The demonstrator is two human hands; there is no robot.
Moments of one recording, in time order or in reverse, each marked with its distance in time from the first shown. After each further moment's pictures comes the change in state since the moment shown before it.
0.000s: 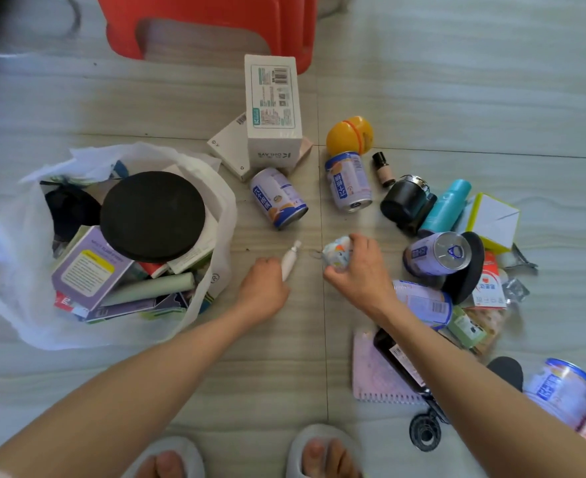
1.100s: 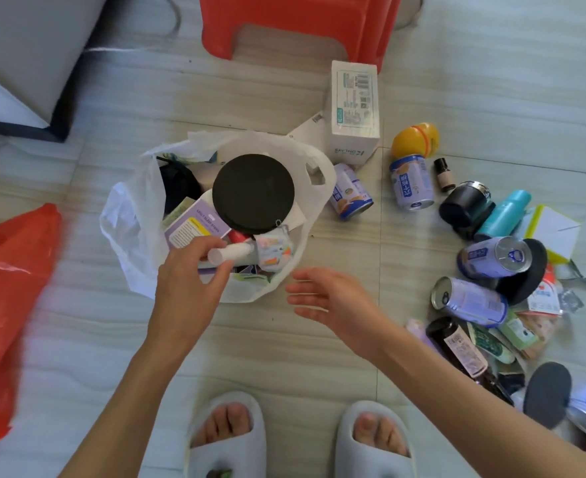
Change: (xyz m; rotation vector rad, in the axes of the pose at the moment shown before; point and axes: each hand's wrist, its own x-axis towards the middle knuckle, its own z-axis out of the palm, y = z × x) left_hand -0.140 -0.117 -0.099 -0.392 0.624 -0.033; right_hand -0.098 -0.151 0.003 1.028 -0.644 0.520
